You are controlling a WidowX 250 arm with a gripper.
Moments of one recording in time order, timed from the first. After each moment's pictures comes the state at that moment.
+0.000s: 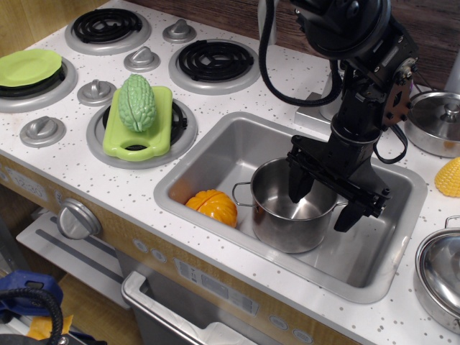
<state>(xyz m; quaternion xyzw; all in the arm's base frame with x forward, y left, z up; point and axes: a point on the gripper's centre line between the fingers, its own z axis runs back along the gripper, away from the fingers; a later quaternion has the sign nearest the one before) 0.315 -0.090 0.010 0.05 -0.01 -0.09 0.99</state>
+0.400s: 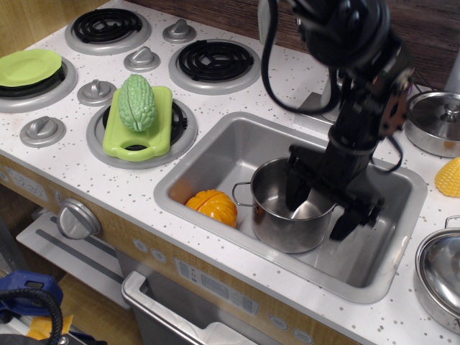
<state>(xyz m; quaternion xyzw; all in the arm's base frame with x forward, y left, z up) 0.311 -0.089 -0.008 0.05 0.00 -0.11 0.99</state>
